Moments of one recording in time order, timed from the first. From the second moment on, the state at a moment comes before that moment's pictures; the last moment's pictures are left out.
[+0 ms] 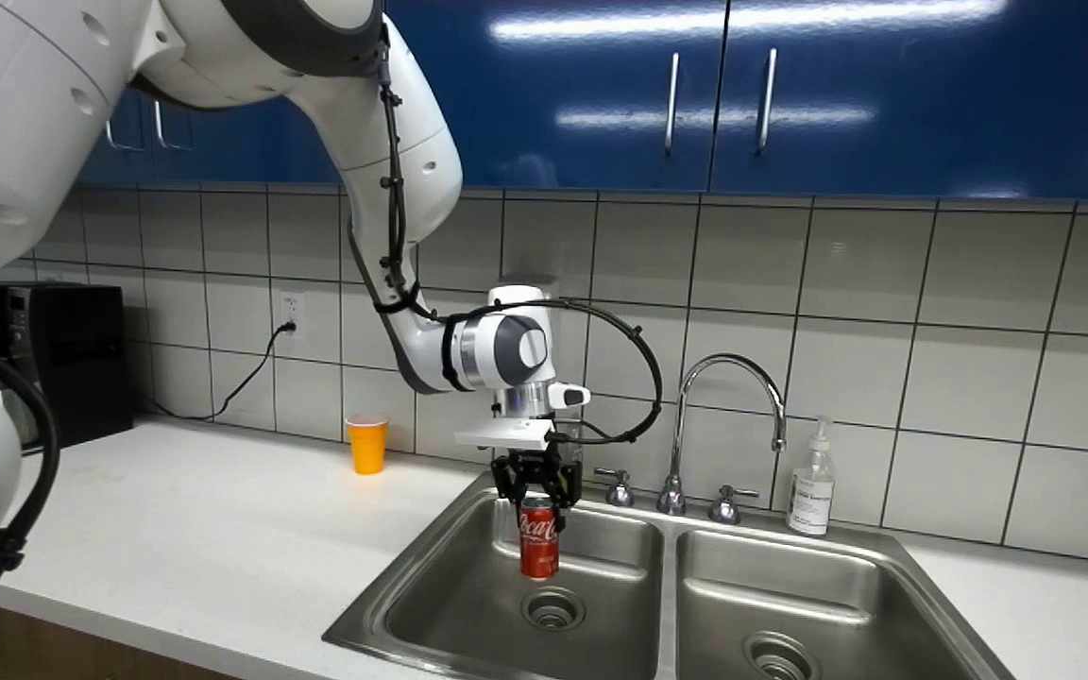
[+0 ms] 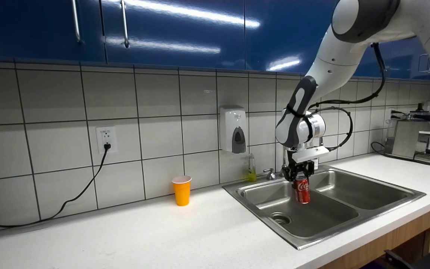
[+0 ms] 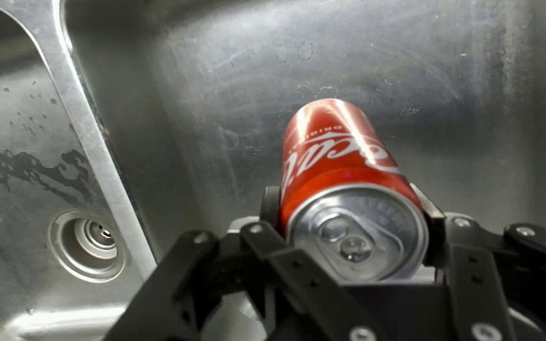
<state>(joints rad) -0.09 0.47 -0.18 -2.06 -0.17 2.57 0.04</state>
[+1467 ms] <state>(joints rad) -0.12 0.69 -0.17 -2.03 -0.06 2.73 0.04</state>
